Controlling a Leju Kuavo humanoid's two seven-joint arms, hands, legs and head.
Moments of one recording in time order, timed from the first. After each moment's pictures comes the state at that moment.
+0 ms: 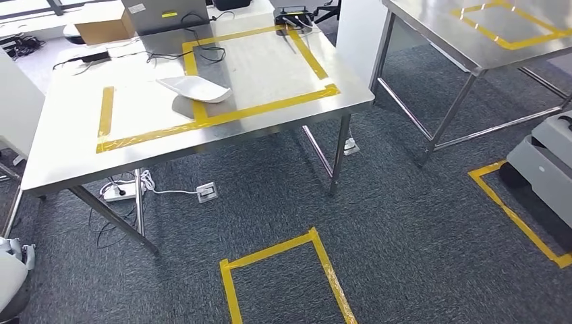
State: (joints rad) left arm 0.13 0.04 0.40 -1.63 0.59 -0.53 -0.34; right arm -0.07 0.13 -1.27 -0.18 0.61 0.12 -0.01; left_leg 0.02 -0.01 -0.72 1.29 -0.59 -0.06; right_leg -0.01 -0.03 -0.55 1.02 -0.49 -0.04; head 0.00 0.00
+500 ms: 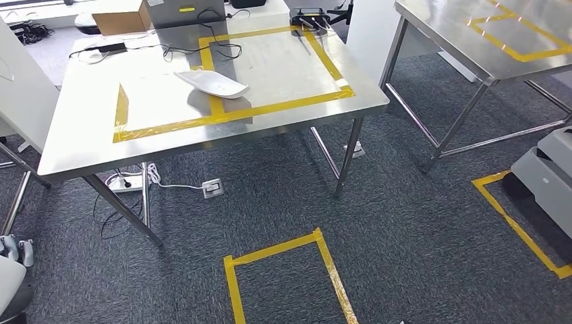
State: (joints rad) left arm 0.10 -0.03 0.40 -1.65 0.58 -0.59 -0.40; right arm -0.07 0.09 -1.28 -0.18 0.56 0.14 -0.03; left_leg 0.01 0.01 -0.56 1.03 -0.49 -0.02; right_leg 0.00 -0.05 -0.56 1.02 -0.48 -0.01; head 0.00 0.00
